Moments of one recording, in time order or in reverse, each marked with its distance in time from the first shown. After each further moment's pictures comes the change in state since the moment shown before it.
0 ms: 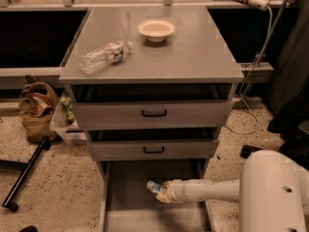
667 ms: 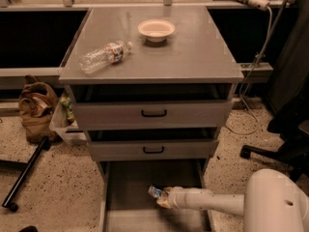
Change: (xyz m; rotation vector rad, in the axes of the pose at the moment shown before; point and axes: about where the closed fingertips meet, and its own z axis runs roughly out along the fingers) arm 0.045 0.001 0.039 0.025 -0.041 0.003
